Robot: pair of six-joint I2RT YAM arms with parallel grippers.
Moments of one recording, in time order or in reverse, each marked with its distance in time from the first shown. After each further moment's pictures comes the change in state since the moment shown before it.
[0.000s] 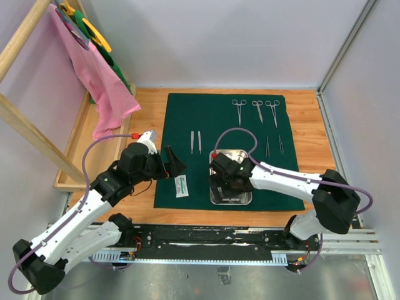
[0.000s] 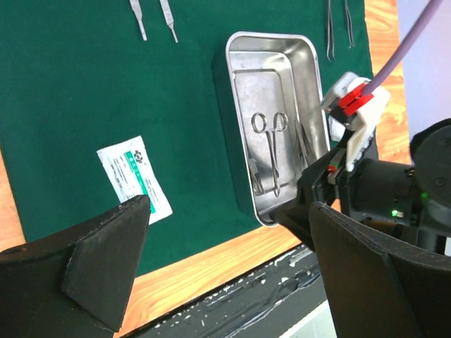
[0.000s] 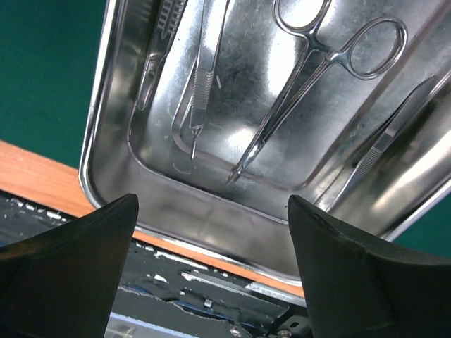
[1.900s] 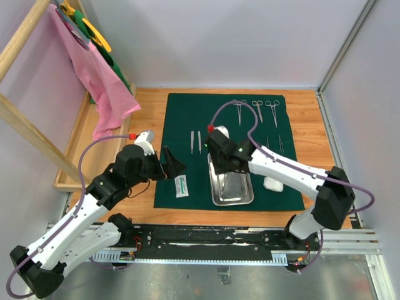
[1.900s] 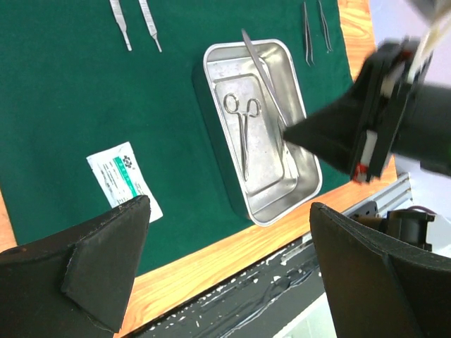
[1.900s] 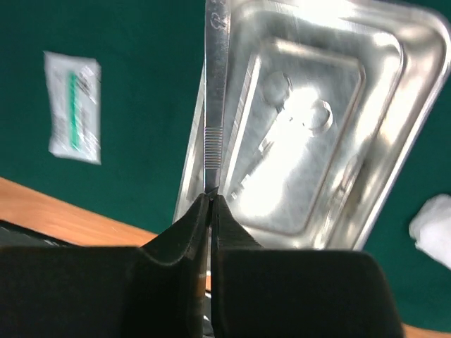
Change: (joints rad) left arm 0.000 -0.042 -0.005 0.022 0.025 0.005; right arm -0.016 0.032 0.265 -0.067 0.157 0.033
